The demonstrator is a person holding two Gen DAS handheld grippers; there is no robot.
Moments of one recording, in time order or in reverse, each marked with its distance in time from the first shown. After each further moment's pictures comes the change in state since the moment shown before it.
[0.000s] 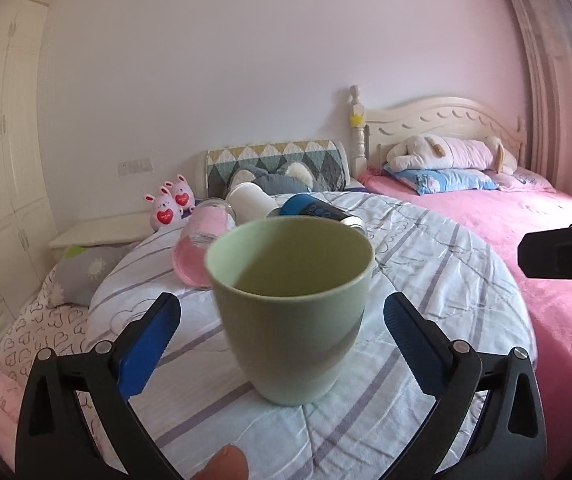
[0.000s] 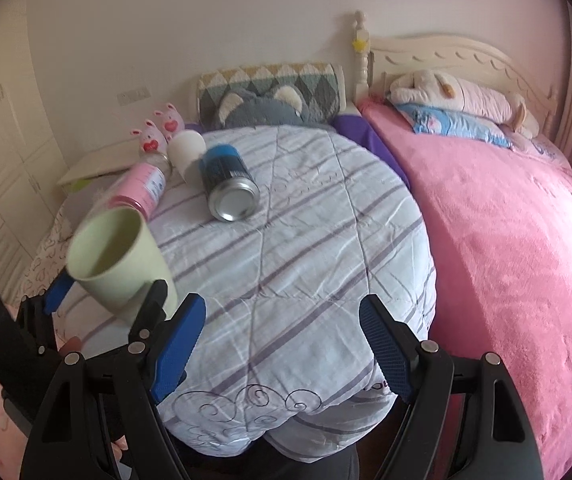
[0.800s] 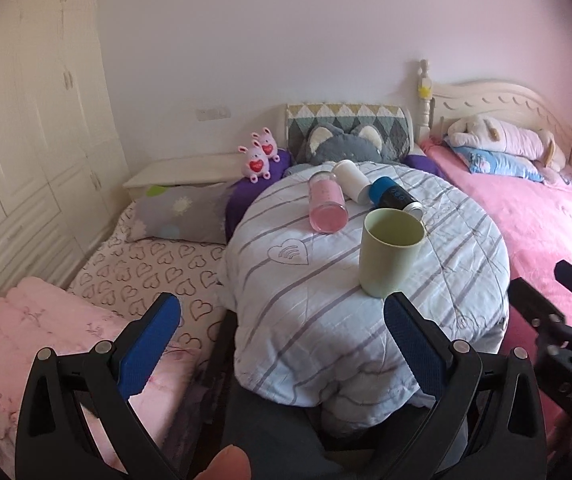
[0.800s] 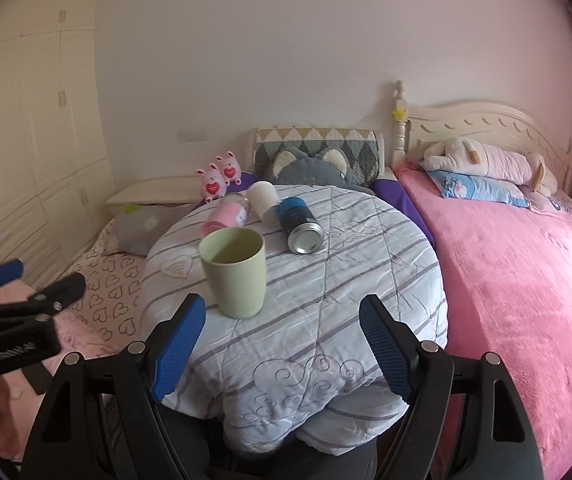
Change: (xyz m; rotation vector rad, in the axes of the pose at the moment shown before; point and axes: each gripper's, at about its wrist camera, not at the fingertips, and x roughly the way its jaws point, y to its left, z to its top) left arm -0.181 0.069 0.039 -0.092 0.234 0.223; right arm -0.098 0.043 -0.047 -0.113 -0.204 0.117
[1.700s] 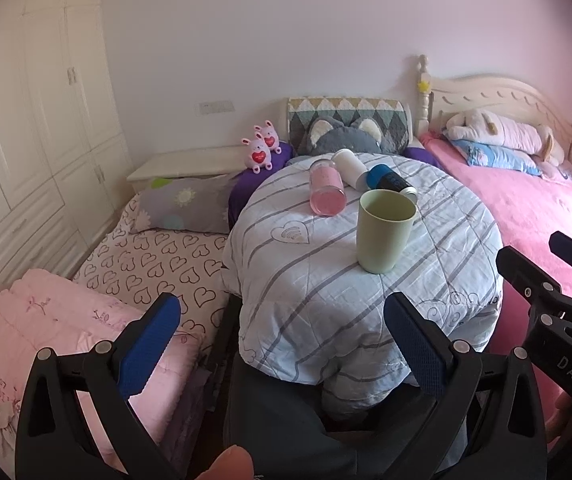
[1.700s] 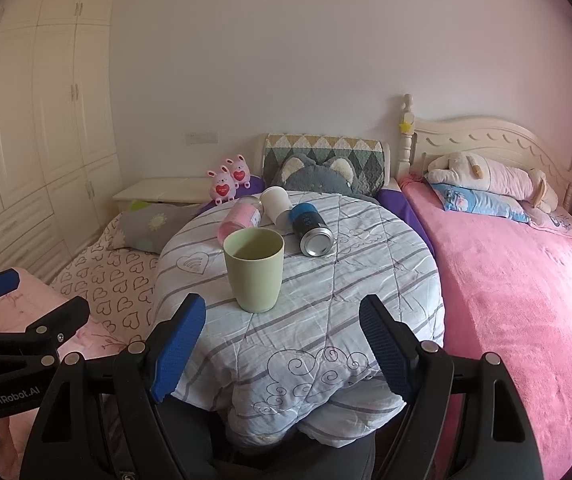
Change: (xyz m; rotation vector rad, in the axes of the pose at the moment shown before) left arm -0.018 0.004 -0.015 -0.001 0.029 -0.002; right arm -0.023 0.018 -0.002 -0.044 -0.014 0.000
